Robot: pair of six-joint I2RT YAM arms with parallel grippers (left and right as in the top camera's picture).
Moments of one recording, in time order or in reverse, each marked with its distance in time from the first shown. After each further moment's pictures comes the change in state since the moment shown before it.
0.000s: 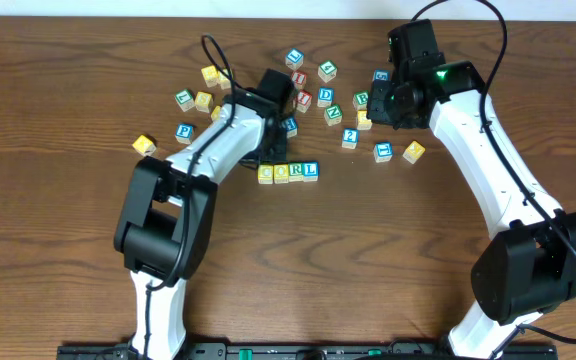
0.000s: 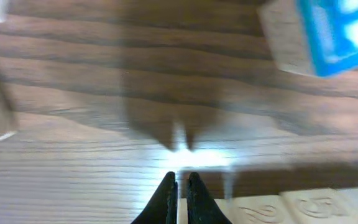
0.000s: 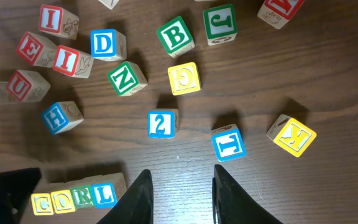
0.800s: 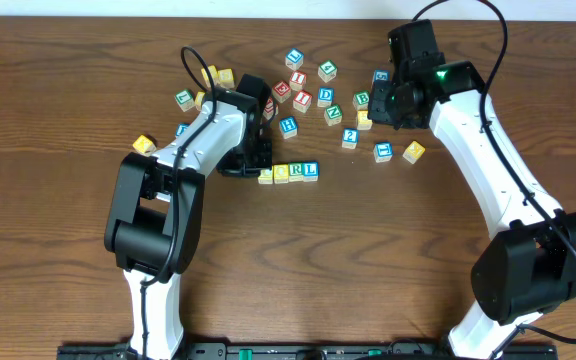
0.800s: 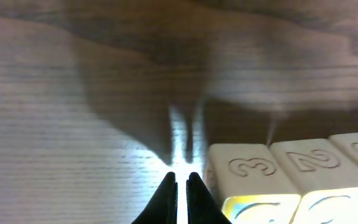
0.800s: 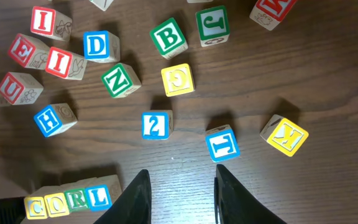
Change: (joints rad) left arm 0.067 0.000 -0.032 -0.124 0.166 0.014; right arm 0.000 0.000 0.000 -0.004 0.022 0.000
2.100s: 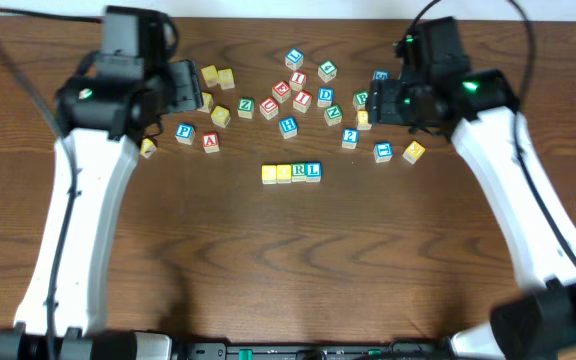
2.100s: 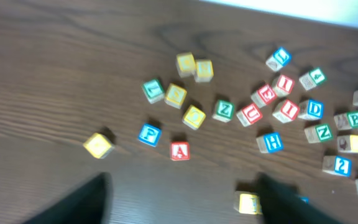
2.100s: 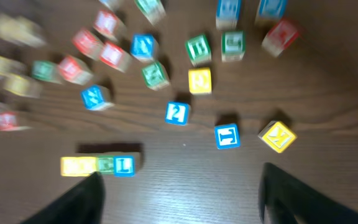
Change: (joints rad) left arm 0.219 -0.556 0.161 -0.030 -0.154 0.101; right arm 0.000 -0.203 -0.011 -0.048 -0.068 -0.141
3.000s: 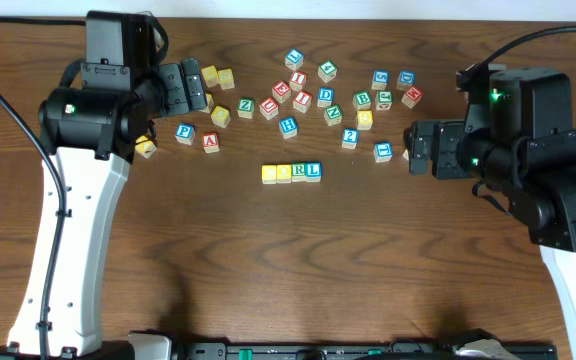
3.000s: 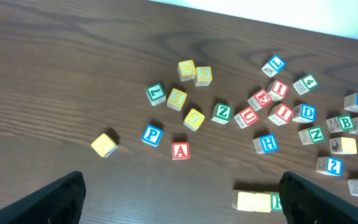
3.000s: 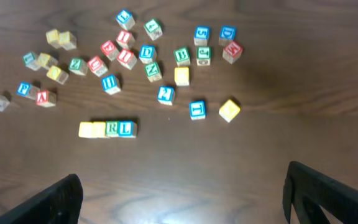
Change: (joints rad) left arm 0.006 -0.051 0.001 -0.015 -0.006 -0.003; right arm 0.000 -0.384 0.000 -0.229 0.068 -0.073
